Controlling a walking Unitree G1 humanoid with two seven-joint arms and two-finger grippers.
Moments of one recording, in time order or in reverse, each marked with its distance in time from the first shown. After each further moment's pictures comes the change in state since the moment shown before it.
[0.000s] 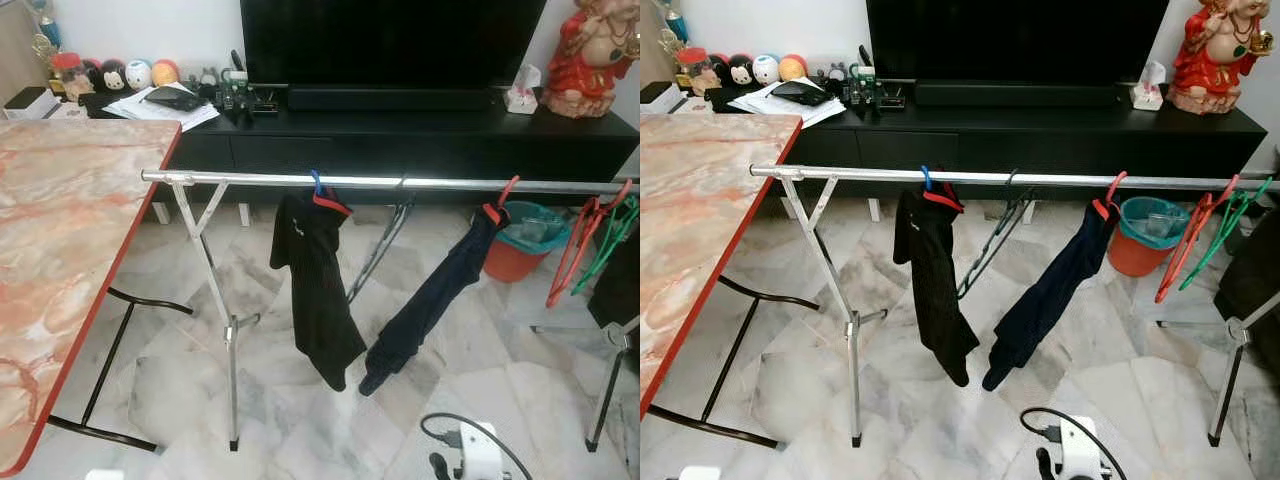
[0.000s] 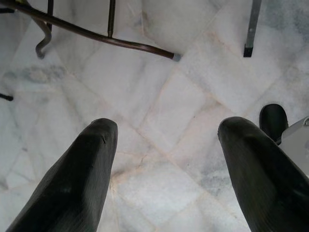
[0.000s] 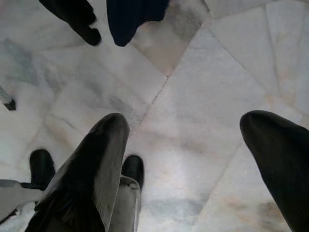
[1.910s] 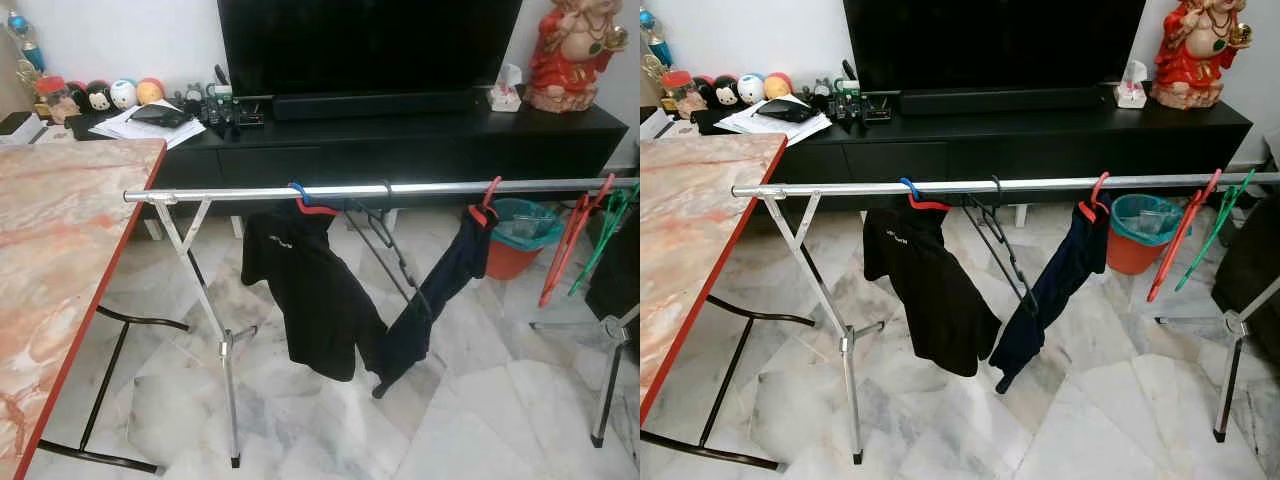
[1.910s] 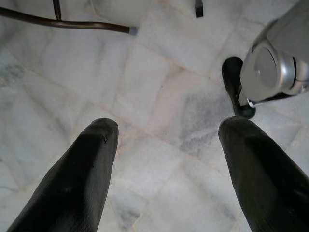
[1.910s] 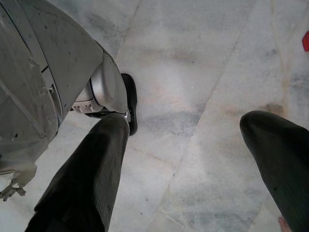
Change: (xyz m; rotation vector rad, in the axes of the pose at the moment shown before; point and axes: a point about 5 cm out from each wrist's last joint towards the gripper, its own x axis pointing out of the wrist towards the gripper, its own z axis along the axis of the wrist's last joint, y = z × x) left arm -0.055 -0.012 -0.081 0.081 0.080 -0.216; right arm -0.088 -0.035 -0.152 0.065 0.220 -0.039
